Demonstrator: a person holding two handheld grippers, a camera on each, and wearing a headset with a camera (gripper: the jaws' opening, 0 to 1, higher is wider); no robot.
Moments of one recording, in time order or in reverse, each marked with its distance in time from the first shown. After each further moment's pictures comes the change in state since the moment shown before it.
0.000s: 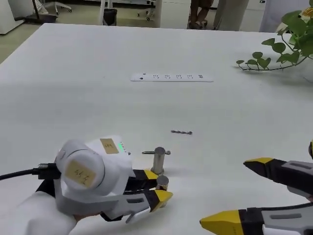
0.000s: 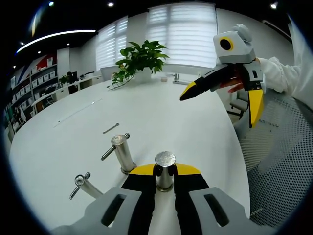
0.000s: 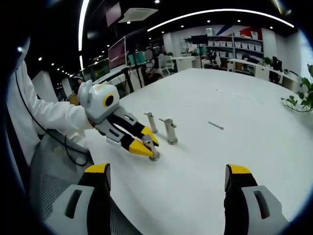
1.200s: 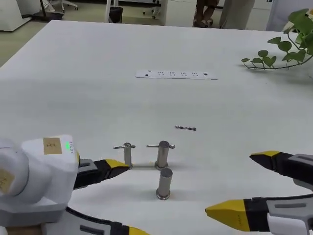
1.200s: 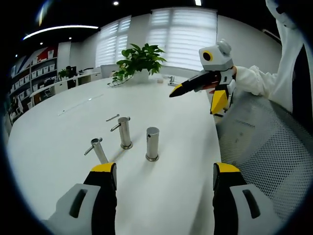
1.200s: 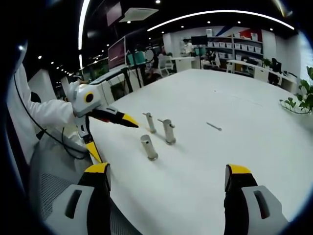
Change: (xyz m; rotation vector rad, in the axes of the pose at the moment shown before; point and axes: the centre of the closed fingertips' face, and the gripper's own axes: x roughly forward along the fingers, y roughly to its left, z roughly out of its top) left arm -0.067 -0.018 -0.020 -0.071 0.000 -0.046; right arm -0.003 -0.002 0.002 -0.011 0.001 -0.014
